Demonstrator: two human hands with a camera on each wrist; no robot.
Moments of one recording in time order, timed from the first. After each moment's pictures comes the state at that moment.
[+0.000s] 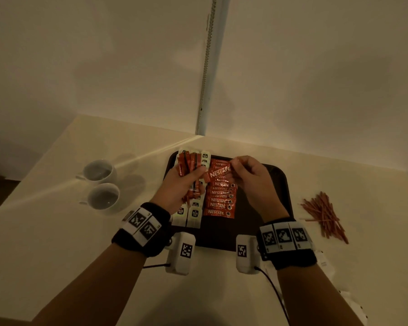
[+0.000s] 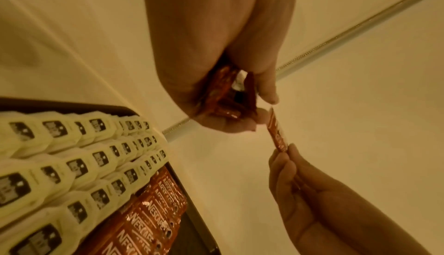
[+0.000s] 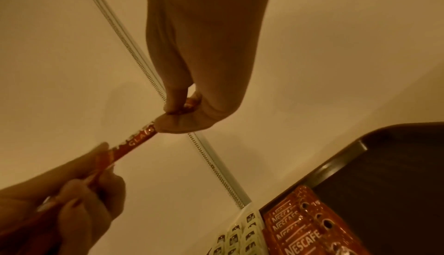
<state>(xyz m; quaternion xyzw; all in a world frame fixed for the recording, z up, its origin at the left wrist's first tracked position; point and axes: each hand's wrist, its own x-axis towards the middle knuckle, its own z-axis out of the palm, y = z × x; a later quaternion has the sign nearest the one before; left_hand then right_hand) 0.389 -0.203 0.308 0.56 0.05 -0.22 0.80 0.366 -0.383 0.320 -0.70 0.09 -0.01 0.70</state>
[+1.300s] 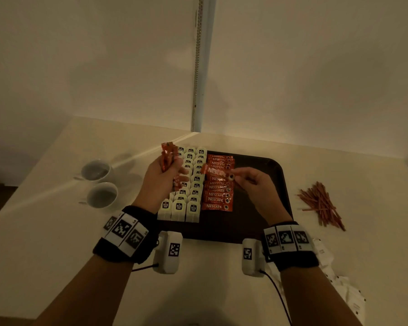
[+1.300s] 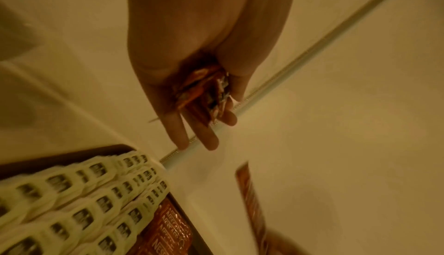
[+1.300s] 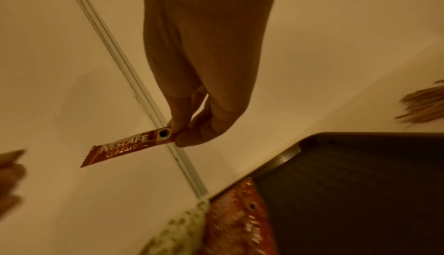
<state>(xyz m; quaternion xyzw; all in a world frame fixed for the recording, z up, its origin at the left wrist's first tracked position) 0.374 -0.185 0.325 0.70 0.06 -0.11 0.71 0.340 -0.412 0.287 -0.77 0.10 -0.01 0.63</state>
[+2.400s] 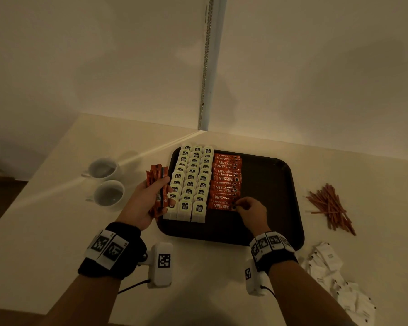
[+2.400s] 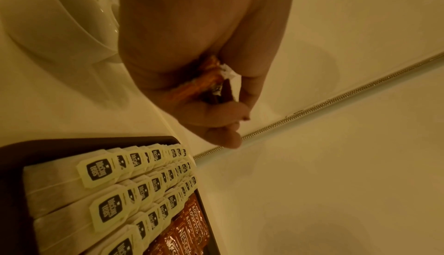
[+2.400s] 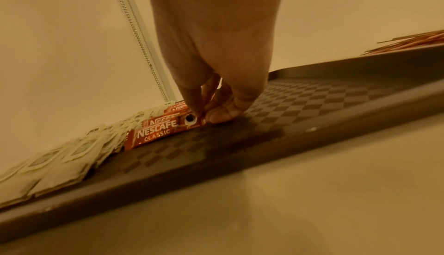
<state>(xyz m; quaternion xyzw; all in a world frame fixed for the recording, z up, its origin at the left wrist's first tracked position) 0.362 -0.145 0.300 0.61 0.20 -0.20 0.74 0.336 -0.407 0.184 -0.86 0.25 0.06 0.43</state>
